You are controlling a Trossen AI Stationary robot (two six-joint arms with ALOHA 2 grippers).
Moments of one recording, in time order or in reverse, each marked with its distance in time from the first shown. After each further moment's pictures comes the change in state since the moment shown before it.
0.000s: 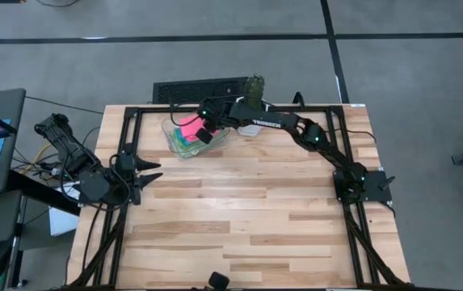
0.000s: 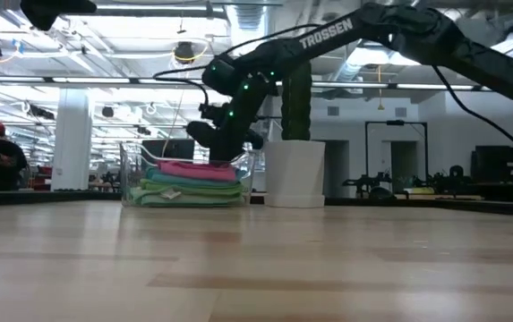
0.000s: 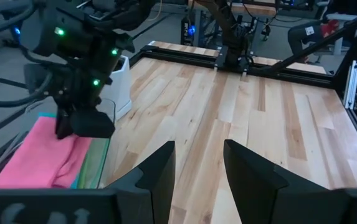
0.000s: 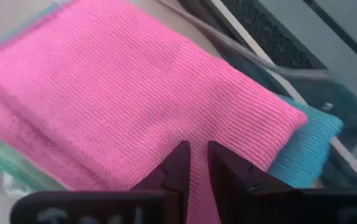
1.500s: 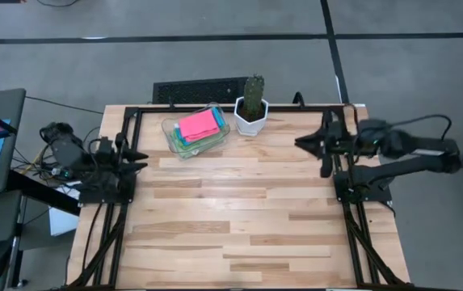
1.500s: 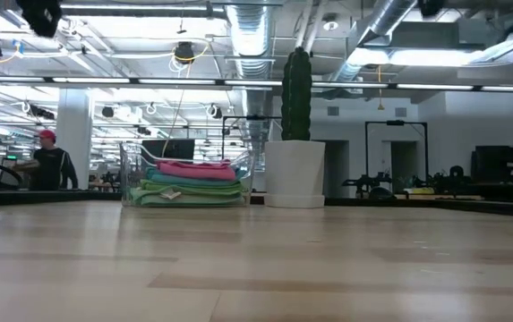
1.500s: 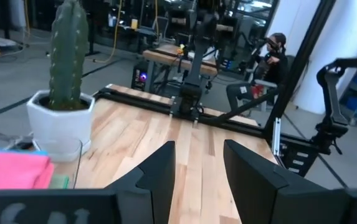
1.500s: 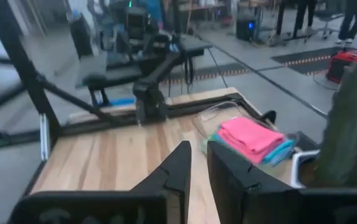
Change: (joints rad) left arm 0.078 -0.398 -0.094 0.180 0.209 0.260; right arm 0.374 -1.772 -1.281 0.220 -0.036 0.005
